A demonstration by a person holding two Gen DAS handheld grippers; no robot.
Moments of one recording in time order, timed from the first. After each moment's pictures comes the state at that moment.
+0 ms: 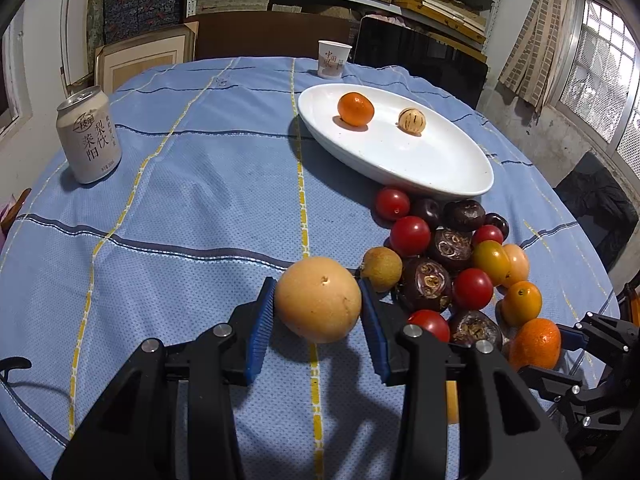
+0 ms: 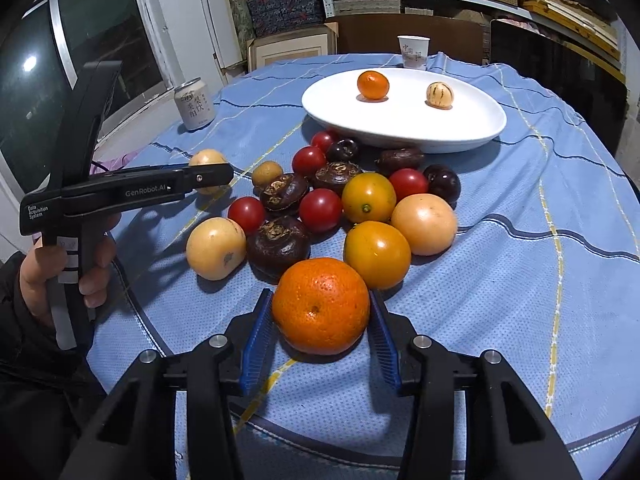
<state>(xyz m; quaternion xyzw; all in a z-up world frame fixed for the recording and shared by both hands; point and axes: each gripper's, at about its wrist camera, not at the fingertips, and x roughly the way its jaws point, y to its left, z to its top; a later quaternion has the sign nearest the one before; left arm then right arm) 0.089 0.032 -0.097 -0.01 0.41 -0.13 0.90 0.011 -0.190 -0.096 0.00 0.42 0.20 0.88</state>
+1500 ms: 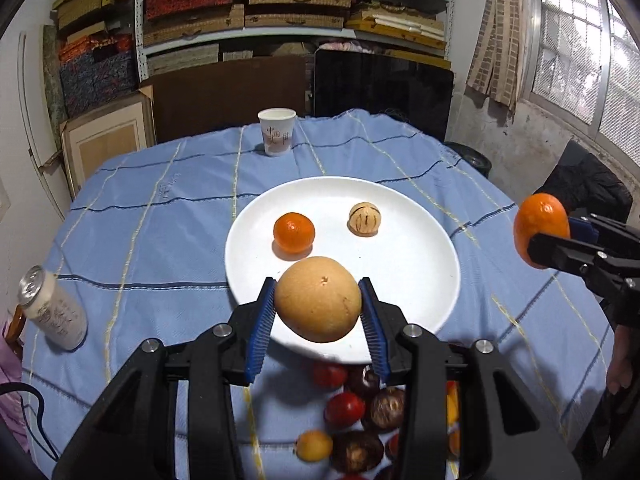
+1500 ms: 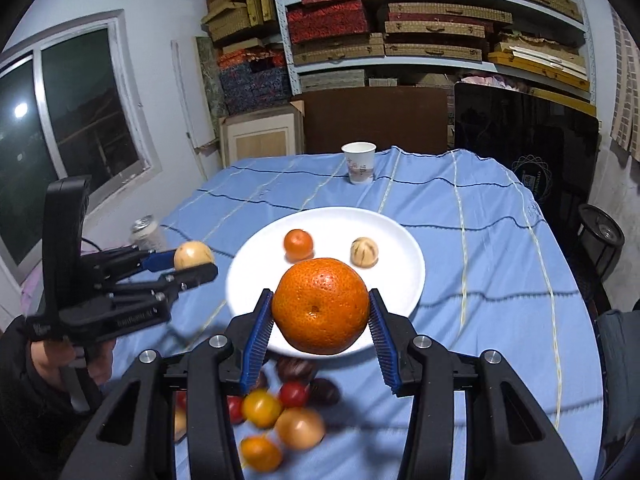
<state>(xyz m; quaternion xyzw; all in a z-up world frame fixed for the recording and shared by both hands) 0.186 -0.050 -0.015 0.05 0.36 -0.17 0.91 0.142 -0.262 0.009 0.03 0.33 0.15 0.93</state>
